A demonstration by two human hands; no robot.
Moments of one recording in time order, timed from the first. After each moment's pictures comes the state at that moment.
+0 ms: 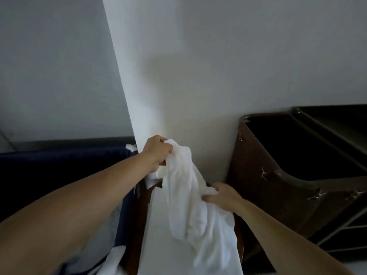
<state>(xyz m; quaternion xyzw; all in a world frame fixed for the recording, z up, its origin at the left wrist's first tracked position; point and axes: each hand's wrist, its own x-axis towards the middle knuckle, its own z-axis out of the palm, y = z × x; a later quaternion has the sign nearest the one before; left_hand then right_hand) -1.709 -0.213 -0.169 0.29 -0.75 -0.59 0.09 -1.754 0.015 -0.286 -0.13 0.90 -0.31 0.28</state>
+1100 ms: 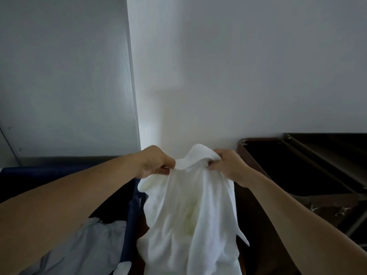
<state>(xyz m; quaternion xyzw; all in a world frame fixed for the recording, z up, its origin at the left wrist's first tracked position) -1.629 -0.233 -0.091 0.20 -0.76 -0.62 -0.04 -1.714 -0.015 -0.110 -0.25 0.86 -0.44 0.08</state>
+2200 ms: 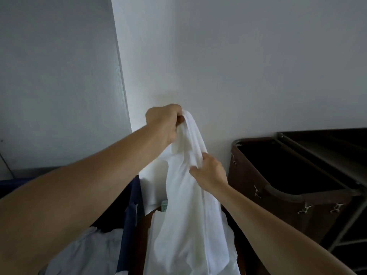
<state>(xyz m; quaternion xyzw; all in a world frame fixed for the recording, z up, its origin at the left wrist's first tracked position) -1.664 -0.158 0.004 0.20 -0.52 -0.78 0.29 -1.698 -0.044 -0.133 -0.16 0.91 -0.39 -0.03</state>
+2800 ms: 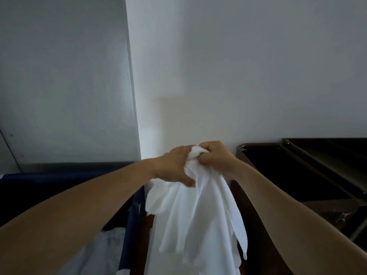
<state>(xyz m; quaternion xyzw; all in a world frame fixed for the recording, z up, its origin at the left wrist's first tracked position) -1.646 -0.200 -0.080 -0.09 -0.97 -0.24 0.01 -1.712 -0.038 -0.080 -0.30 0.83 -0.47 0.07</state>
